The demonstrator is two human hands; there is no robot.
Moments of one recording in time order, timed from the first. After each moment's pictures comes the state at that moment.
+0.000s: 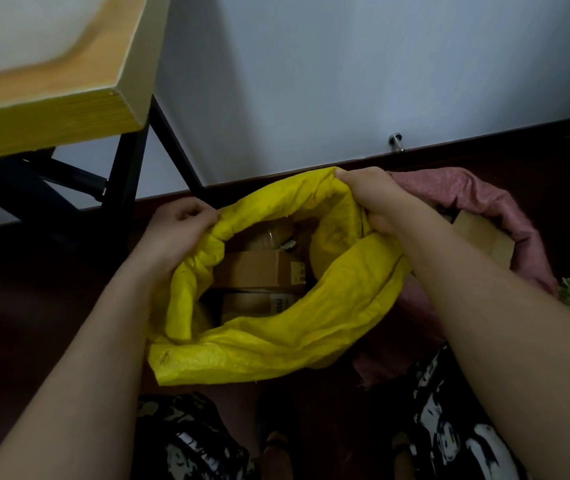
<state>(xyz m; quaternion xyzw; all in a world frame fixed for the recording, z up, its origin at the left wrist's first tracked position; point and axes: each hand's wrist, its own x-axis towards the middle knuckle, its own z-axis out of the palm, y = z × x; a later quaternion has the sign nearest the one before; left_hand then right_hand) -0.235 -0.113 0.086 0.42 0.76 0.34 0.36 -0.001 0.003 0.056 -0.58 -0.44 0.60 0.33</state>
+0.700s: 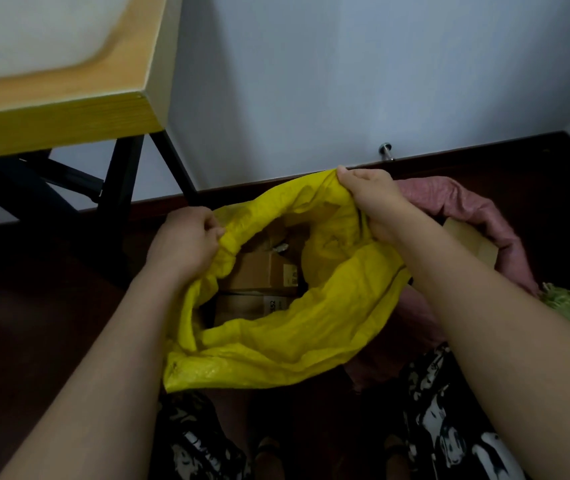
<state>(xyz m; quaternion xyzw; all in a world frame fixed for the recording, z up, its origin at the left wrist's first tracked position) -0.234 -0.106 0.067 0.59 0.78 0.15 0.14 0.001 -0.013 0.064 -0.56 -0.47 0.56 0.39</state>
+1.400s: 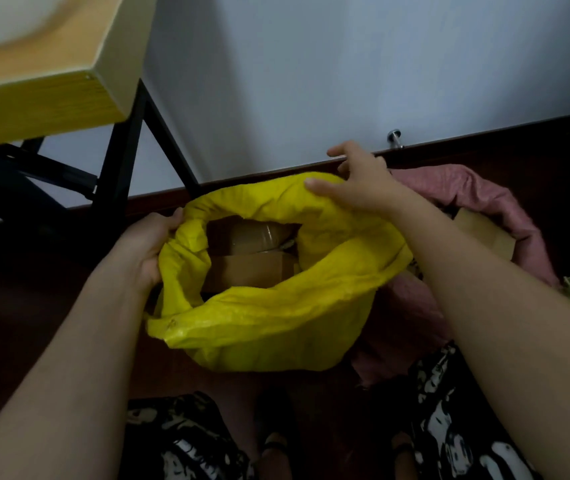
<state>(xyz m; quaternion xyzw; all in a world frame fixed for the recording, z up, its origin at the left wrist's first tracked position) -0.258 -0.101 0.071 0.14 0.71 0.43 0.55 0.002 0.004 0.061 -0.58 -0.71 0.35 0.18</state>
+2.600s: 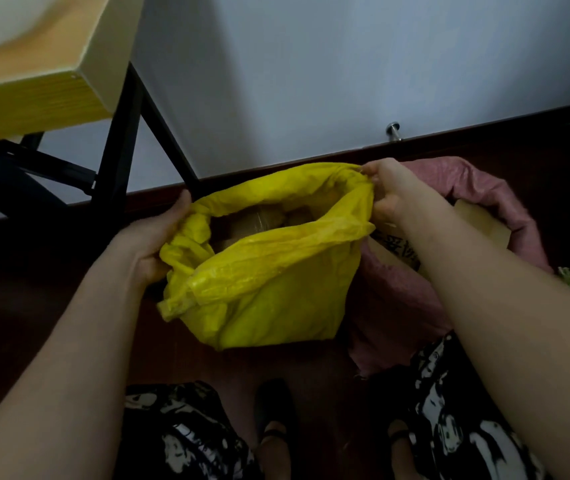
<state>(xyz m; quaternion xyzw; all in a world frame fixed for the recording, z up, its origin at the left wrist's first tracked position) -0.261 -0.109 0.071 0.17 0.72 0.39 0.55 0.023 -0.002 0.065 -0.56 -0.21 0.73 0.34</state>
